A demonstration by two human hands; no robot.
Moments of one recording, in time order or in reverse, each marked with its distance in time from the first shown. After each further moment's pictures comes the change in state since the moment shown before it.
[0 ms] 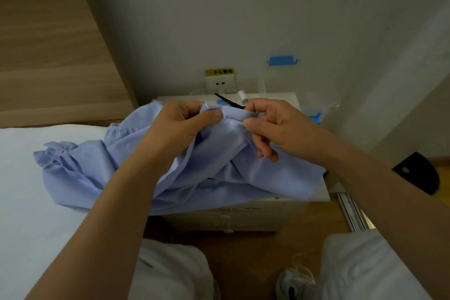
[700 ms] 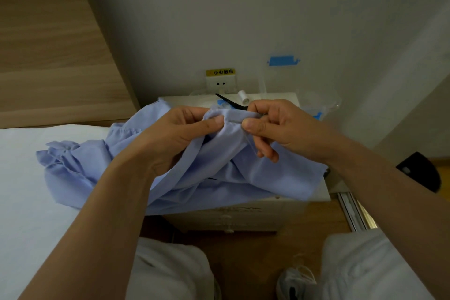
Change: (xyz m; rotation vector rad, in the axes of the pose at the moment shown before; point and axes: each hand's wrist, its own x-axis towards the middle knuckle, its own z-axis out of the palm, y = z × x) left_hand -0.011 0.016 -0.002 -0.210 -0.310 -0.163; right_hand -0.003 0.000 -0.005 0.058 -0.085 -0.046
